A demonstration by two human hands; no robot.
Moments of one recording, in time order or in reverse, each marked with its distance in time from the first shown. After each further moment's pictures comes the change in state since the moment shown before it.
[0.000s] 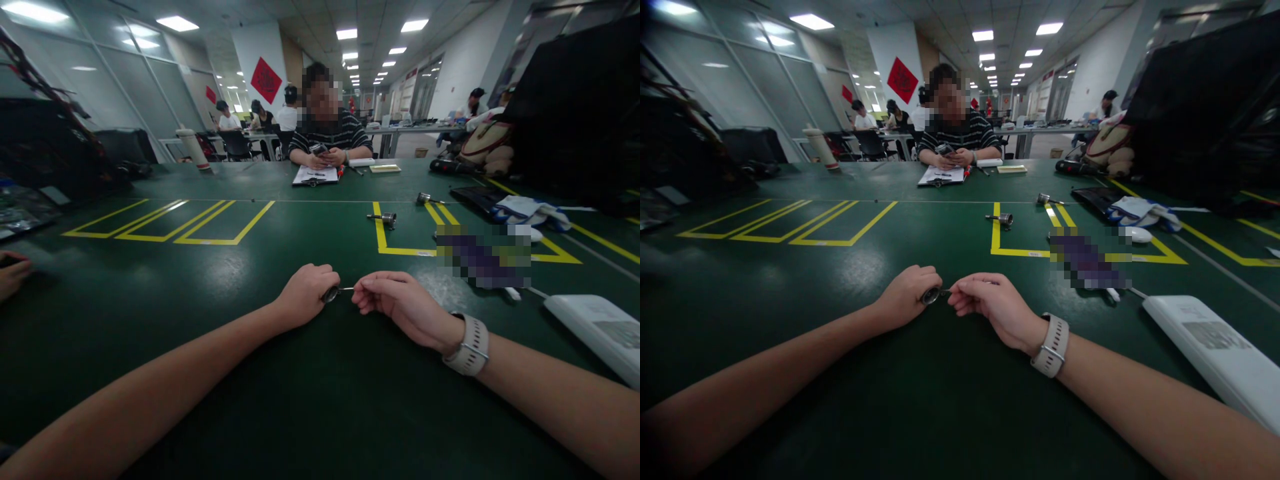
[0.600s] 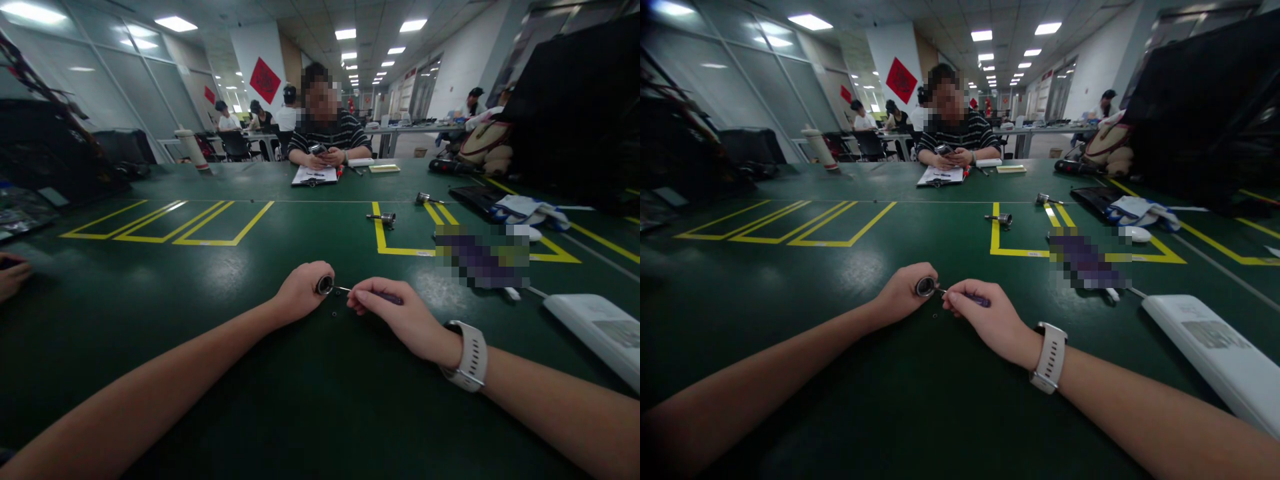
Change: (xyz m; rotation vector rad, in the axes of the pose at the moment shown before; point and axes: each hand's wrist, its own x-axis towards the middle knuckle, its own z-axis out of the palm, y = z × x) left_hand 0.002 -0.012 0.009 -0.233 0.113 -0.153; right_hand -0.012 -0.002 0.009 -0.408 0.015 -0.175
